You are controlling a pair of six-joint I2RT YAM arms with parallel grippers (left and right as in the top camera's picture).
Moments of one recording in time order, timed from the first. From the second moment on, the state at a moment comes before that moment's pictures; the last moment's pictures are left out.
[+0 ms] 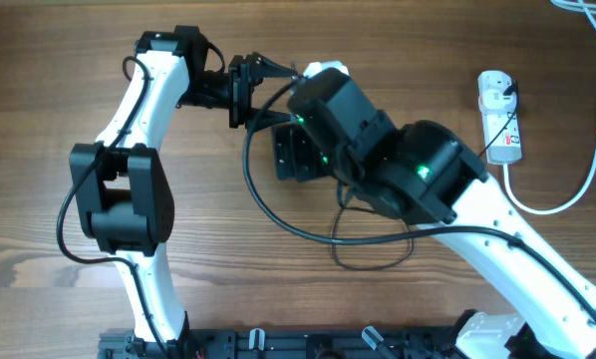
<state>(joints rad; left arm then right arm) -0.10 2.14 1.80 -1.38 1.53 -0.55 0.85 1.58 1.84 -1.14 0.18 0.55</state>
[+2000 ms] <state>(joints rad) -0.10 2.14 1.80 -1.38 1.53 -0.55 0.85 1.78 1.85 -1.00 0.46 0.65</state>
